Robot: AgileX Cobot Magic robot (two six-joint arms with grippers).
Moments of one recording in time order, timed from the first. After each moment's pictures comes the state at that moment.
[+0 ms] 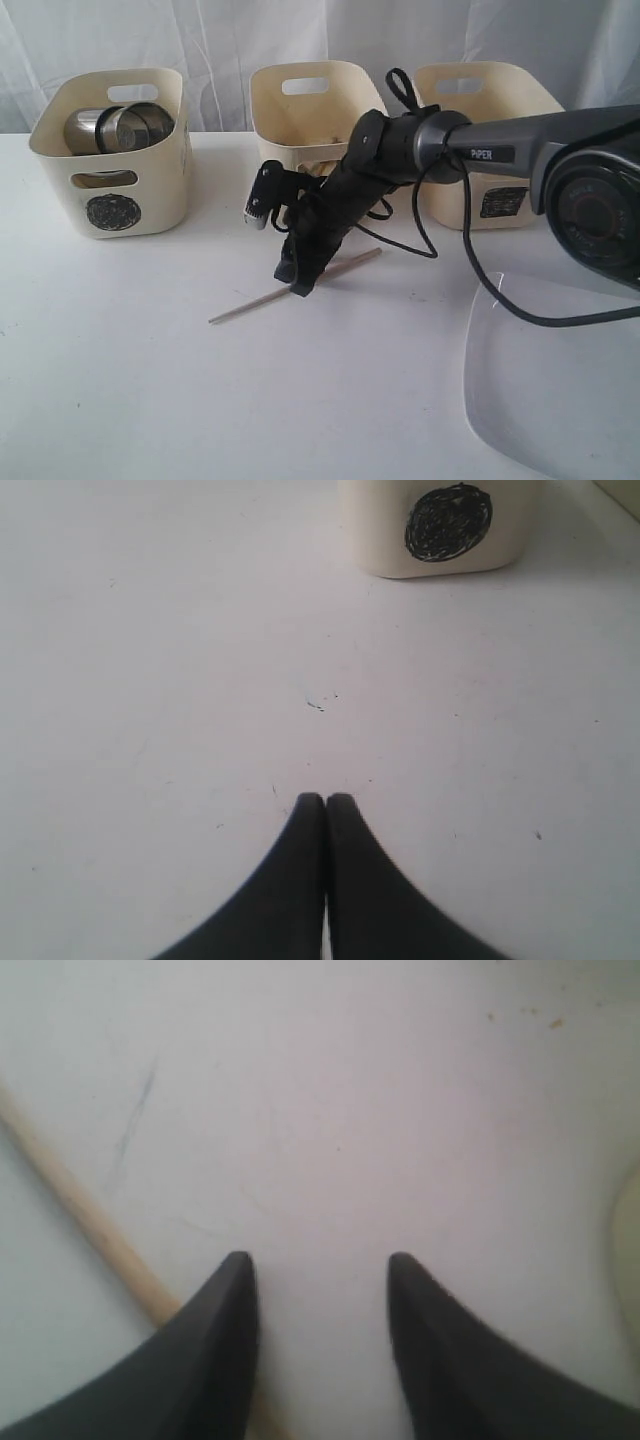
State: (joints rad) left arm 0.08 0.00 0.02 -0.10 0.42 0.13; right arm 0.36 2.33 -1.73 0.55 0.71 -1.31
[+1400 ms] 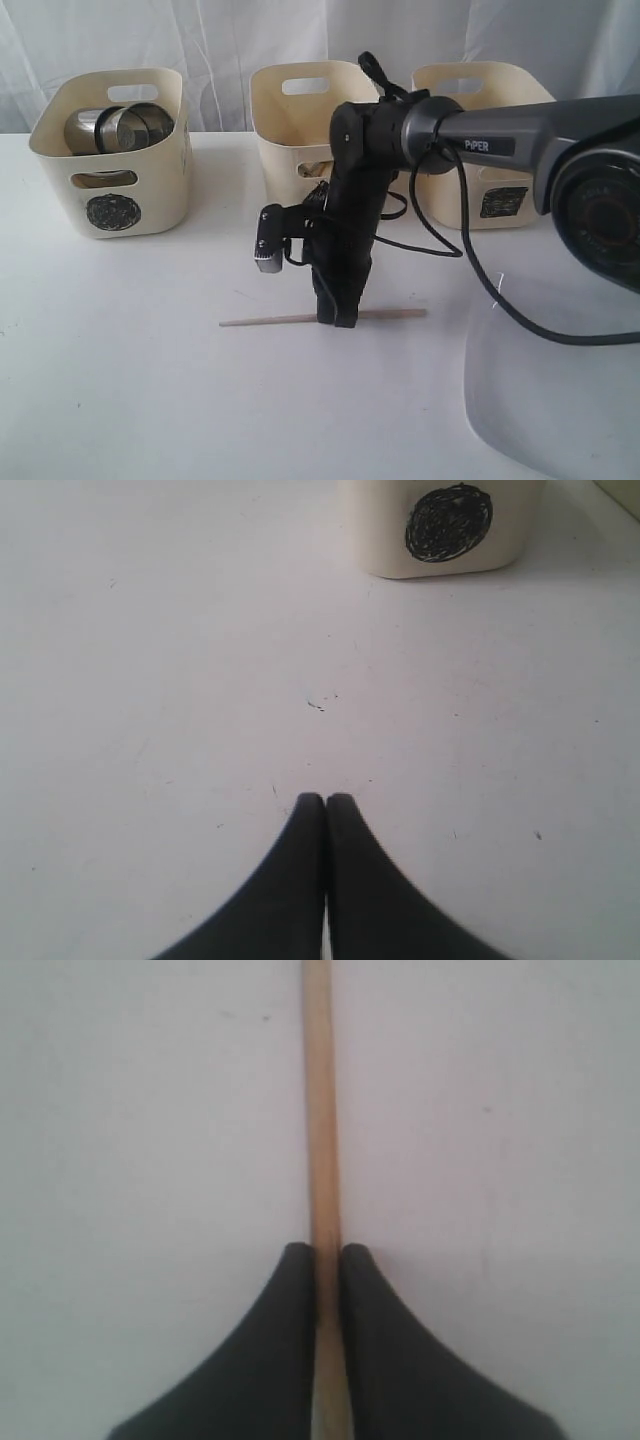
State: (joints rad) left arm 0.08 0.00 0.02 -0.10 0.42 0.13; right arm 0.41 2.27 -1.74 0.23 1.12 -1.17
